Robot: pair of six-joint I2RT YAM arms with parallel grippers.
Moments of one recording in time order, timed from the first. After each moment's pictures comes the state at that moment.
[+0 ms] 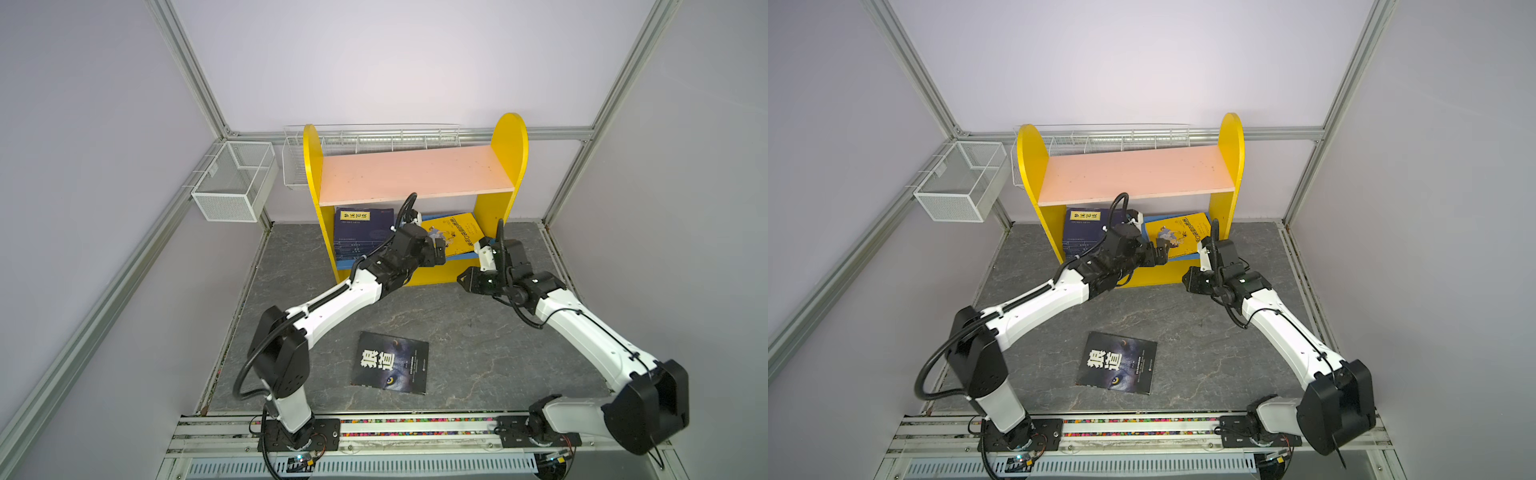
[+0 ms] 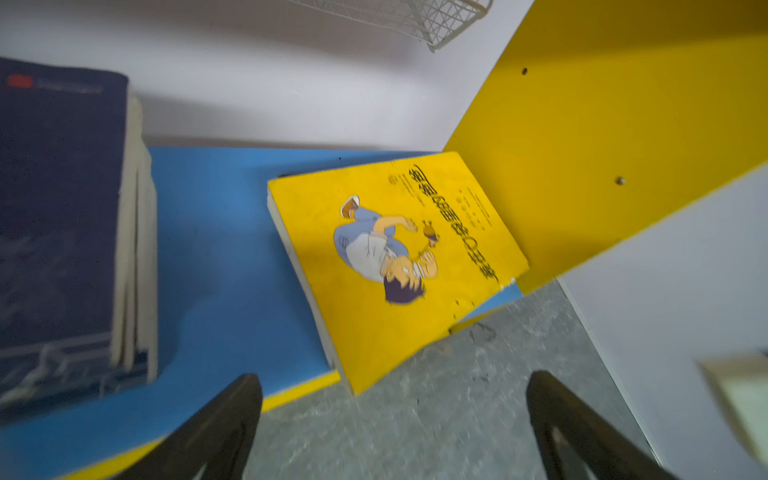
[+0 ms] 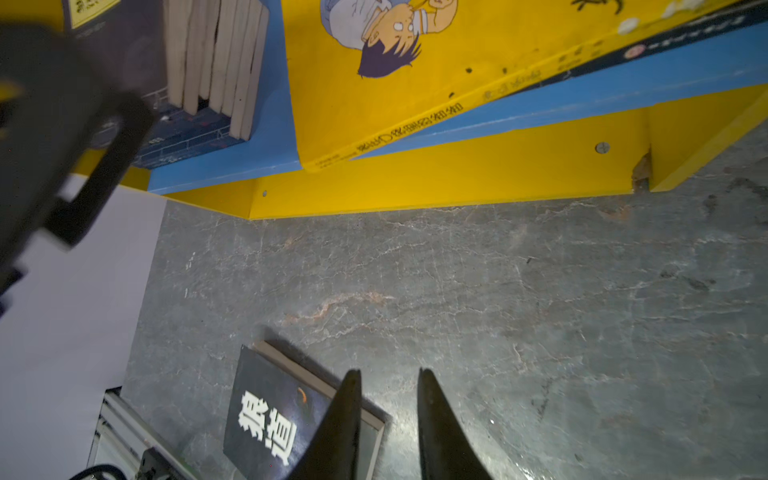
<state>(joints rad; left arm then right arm) -0.83 1.67 1.44 -0.19 -0.22 -0.53 0.42 1.37 1.13 -0.54 -0.20 0.49</state>
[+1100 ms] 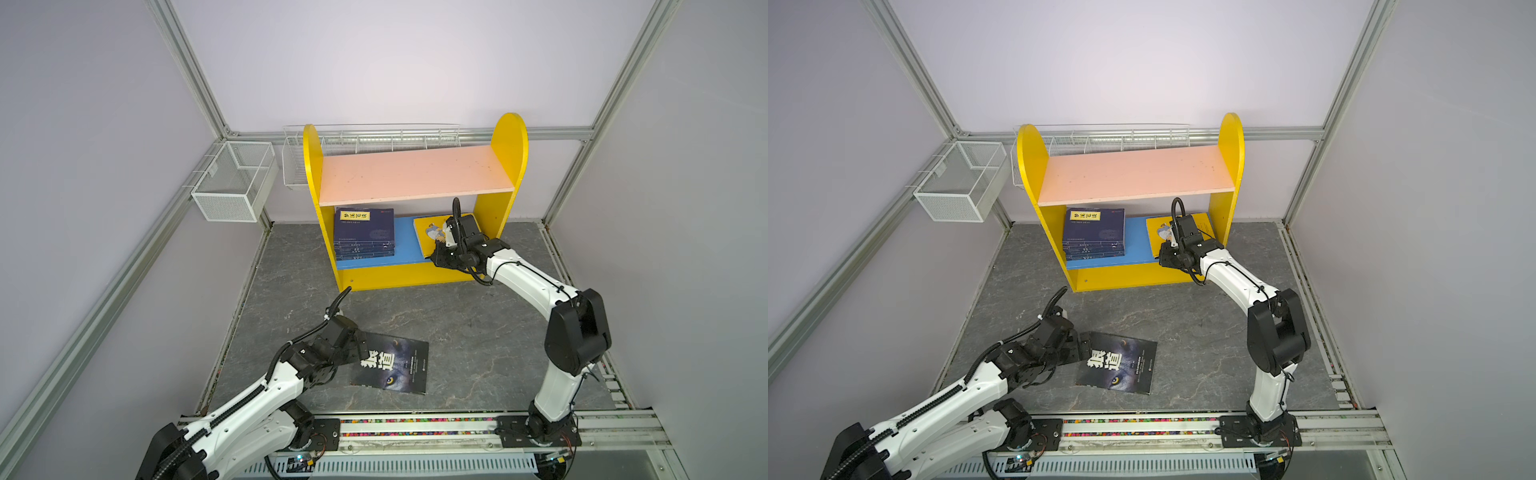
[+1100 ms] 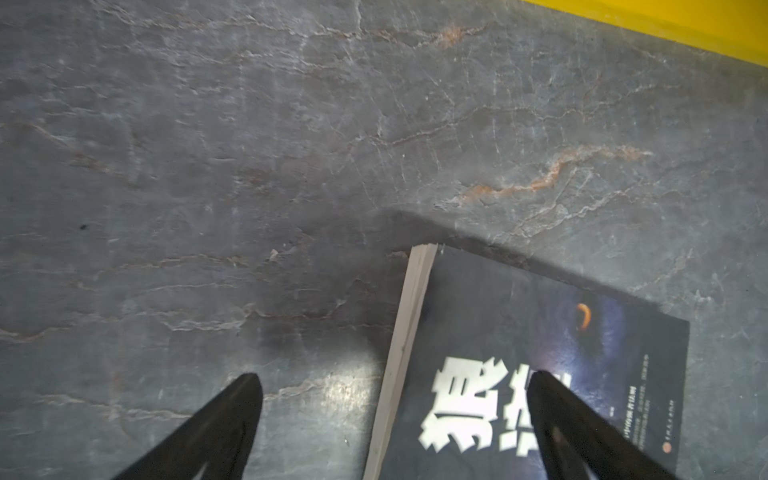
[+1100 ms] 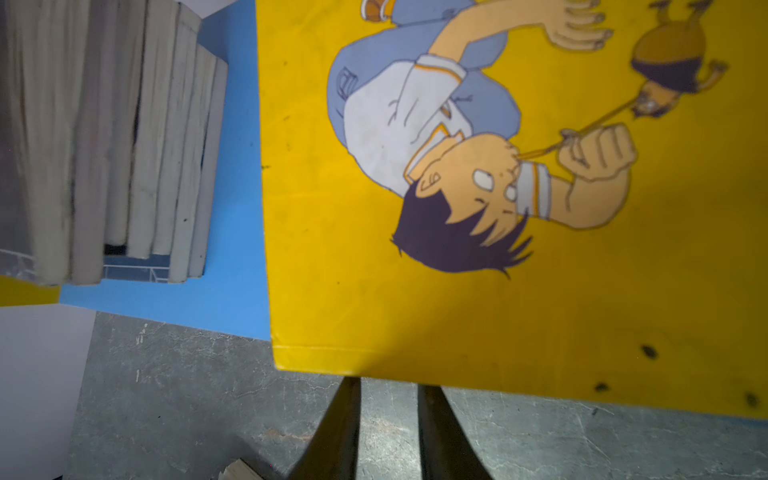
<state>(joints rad) -0.71 0.91 0.50 -0.59 -0.16 -0.75 0.48 1.83 1.53 -0.54 -0.11 0.50</state>
